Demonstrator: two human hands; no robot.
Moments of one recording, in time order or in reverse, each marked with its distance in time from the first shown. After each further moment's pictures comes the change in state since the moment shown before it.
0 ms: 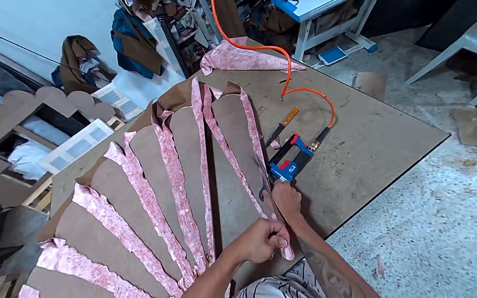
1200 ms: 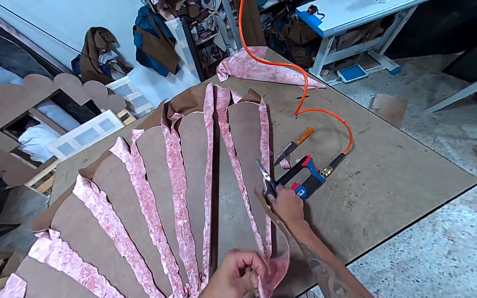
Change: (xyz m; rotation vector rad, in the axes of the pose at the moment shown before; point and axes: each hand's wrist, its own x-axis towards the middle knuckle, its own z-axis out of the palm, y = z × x) left_hand -0.057 0.023 -0.020 -0.374 0.333 0.282; right_hand 0.063 -0.018 -0.021 0.026 -0.036 -0.115
